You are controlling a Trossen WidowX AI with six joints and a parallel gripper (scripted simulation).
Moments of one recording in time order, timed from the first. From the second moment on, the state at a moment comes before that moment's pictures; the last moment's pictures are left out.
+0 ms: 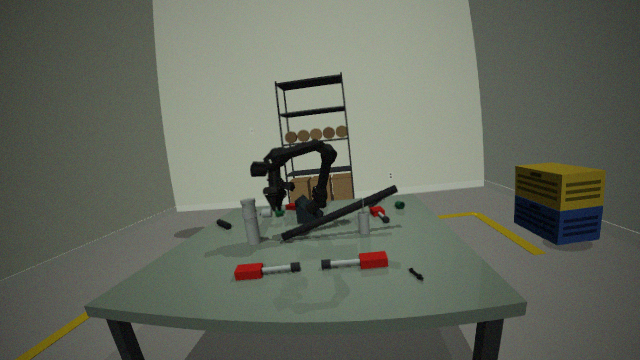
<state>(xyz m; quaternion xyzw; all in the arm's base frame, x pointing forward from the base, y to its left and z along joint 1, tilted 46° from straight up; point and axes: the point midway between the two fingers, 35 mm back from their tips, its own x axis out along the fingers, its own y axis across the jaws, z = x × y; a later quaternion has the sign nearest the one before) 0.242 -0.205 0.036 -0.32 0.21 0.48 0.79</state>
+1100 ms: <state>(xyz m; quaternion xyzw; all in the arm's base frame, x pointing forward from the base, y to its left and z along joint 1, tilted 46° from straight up) 0.206 -0.179 0.178 0.33 0.38 0.16 0.85</state>
